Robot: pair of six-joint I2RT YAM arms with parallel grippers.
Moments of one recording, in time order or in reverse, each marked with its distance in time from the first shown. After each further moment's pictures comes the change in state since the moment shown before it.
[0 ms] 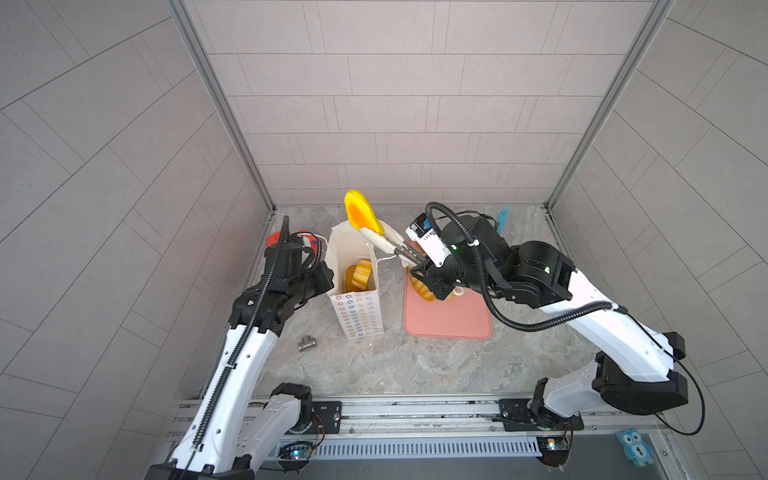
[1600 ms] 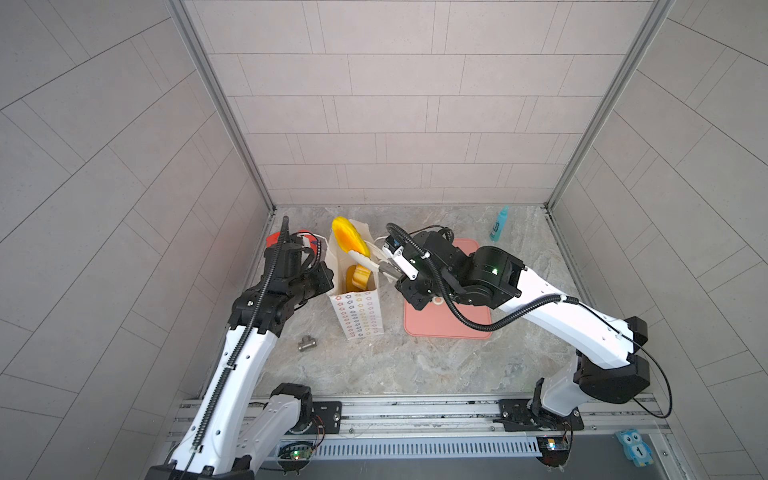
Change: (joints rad) left arm 0.000 -0.004 0.000 0.000 0.000 0.000; right arm 0.050 0.119 -0.029 -0.005 0.036 0.020
